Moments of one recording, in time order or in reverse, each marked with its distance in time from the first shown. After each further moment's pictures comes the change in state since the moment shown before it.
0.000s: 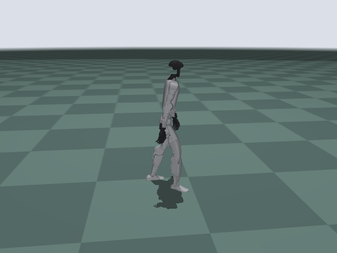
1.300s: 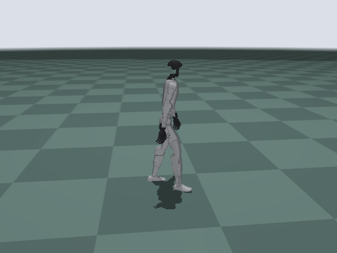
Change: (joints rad) left arm 0.010 0.016 0.042 -0.015 -0.013 -0.016 -0.013; right arm -0.017 0.000 0.017 -0.013 0.108 0.026 -0.026; waist 0.000 0.001 0.016; left_leg 0.020 -0.030 -0.063 -0.021 0.025 0.013; right_leg 0.020 0.052 0.072 -0.105 0.010 -0.026
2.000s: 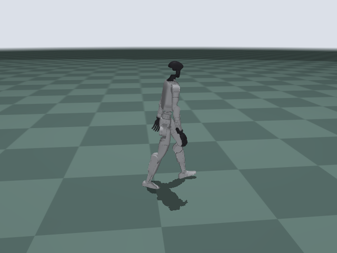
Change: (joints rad) left arm 0.227 -0.170 0.070 0.159 0.130 0.125 -0.007; right arm -0.218 -0.052 0.087 -0.176 -0.071 -0.055 0.000; waist 0.184 0.020 0.003; left_leg -0.608 0.068 0.015 0.120 0.171 -0.046; right_leg 0.567 0.106 0.041 -0.206 -0.189 0.016
